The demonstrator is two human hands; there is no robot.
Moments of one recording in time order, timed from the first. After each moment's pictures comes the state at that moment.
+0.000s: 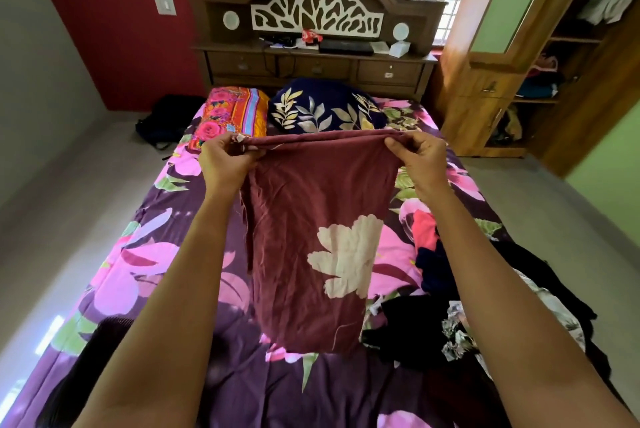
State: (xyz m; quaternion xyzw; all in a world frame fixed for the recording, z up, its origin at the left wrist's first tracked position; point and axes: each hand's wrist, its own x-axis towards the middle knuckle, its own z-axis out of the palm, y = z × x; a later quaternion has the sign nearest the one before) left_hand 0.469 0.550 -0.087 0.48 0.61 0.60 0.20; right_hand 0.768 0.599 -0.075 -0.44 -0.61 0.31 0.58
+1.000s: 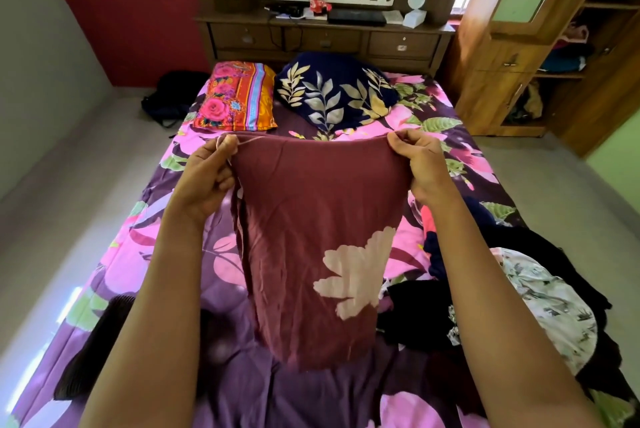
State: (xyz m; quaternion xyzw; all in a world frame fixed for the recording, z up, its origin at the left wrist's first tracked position) left_hand 0.454 0.516 -0.100 0.36 0.45 0.64 0.51; right_hand 0.753 0.579 -0.081 -0.44 -0.51 0.52 0.52
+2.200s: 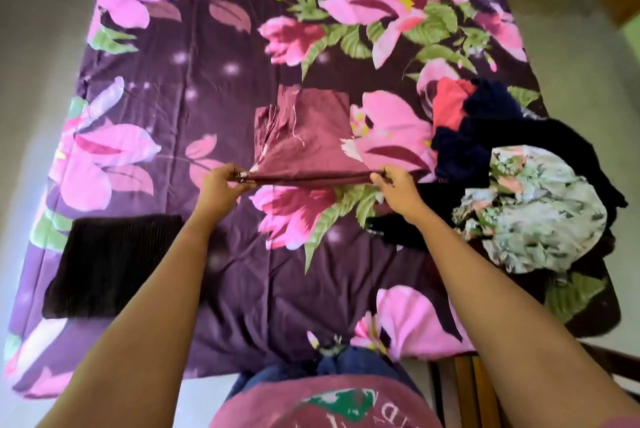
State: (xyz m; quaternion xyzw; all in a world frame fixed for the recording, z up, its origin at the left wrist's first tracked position) left_hand 0.451 0.513 -0.336 0.53 0.74 0.25 0.34; right_hand 0.779 0.559 -0.355 -0.65 -0.61 0.41 0.21
